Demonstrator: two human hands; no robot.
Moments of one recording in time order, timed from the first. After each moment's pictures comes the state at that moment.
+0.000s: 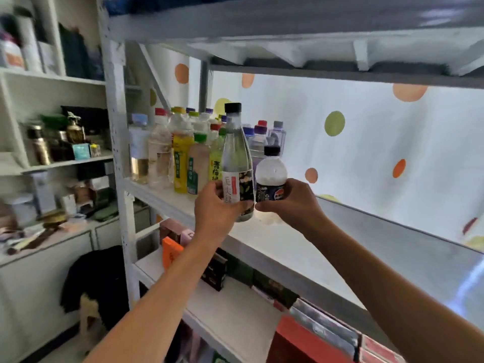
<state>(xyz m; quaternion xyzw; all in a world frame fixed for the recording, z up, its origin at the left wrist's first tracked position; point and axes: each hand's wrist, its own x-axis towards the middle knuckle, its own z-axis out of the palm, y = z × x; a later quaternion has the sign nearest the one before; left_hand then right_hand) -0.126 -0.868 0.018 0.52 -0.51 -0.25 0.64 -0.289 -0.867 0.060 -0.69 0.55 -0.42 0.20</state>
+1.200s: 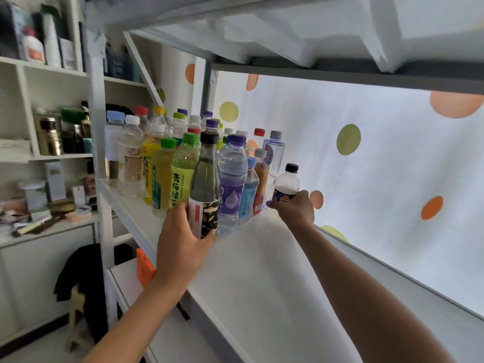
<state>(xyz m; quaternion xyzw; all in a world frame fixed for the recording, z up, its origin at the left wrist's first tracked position) -0.173 -0.936 -0.026 0.64 -0.50 0.06 0.57 -0.373 -1.116 0.017 -0.61 0.65 -0.42 0.18</state>
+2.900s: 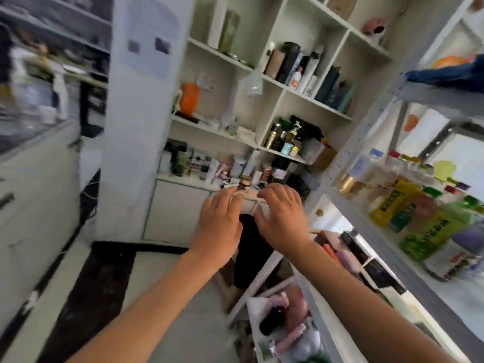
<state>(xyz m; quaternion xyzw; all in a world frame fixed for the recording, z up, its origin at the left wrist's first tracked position) 0.147 -0.529 -0.073 0.77 -0.44 0.24 0.39 0.059 -0.657 -0.014 -0.92 0.06 -0.36 -0.13</state>
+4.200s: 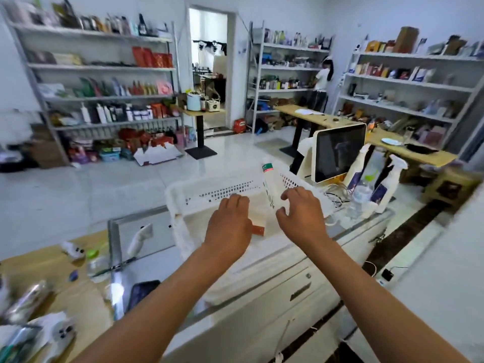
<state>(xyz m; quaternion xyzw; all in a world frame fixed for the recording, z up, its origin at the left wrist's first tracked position) 0.599 -0.070 -0.075 0.96 0.10 0.21 0.13 0.708 -0.211 -0.074 -0.92 -0.27 -0.19 0.21</state>
